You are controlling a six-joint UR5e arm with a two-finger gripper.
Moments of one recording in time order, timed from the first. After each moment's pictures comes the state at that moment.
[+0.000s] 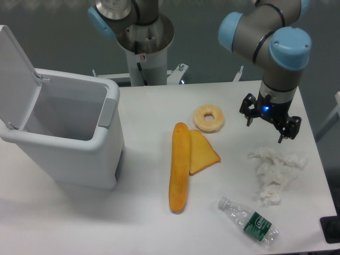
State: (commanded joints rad) arm 2.77 -1.92 -1.52 -1.13 1.56 1.43
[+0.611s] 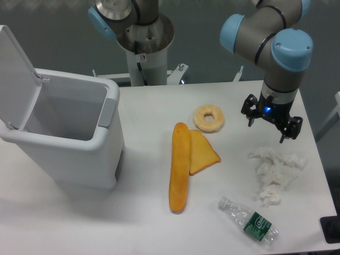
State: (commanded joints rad) arm 2.76 -1.90 -1.53 -1.10 1.57 1.38
